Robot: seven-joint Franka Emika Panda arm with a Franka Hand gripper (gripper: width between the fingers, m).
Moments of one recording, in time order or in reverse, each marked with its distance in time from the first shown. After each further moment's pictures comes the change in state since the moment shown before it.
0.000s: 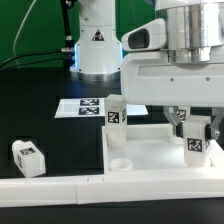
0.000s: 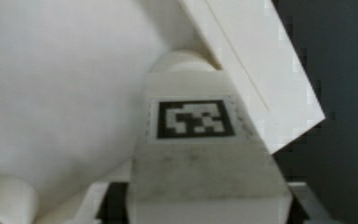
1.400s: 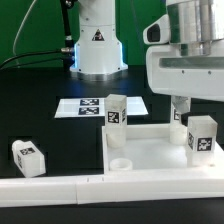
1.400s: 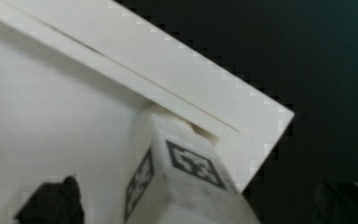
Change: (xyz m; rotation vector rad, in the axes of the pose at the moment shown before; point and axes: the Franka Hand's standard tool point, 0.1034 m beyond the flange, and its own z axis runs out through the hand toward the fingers) arm -0.020 -0.009 -0.005 0.030 -0.012 0.166
